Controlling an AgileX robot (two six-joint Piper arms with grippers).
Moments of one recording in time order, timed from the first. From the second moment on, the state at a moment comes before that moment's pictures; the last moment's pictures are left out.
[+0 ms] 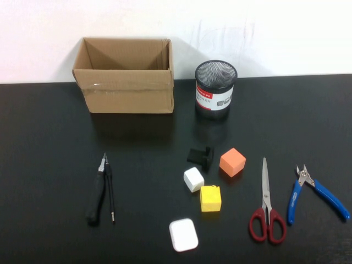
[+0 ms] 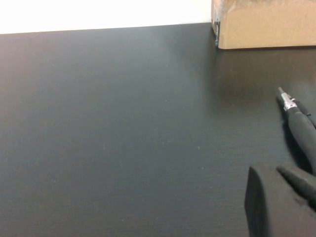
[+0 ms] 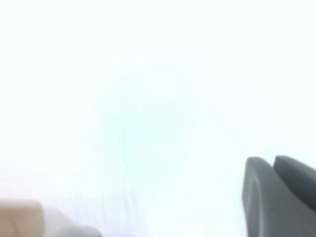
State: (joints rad) right arm -0.06 -0.03 0.03 -0.39 -0.54 0.51; left arm -0.04 -0.01 0.03 -0.08 0.35 0.17
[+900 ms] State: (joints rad) right arm 0.02 0.40 -0.77 -0.21 0.54 0.32; left arm -0.04 -0.01 0.03 -0.08 0.35 0.17
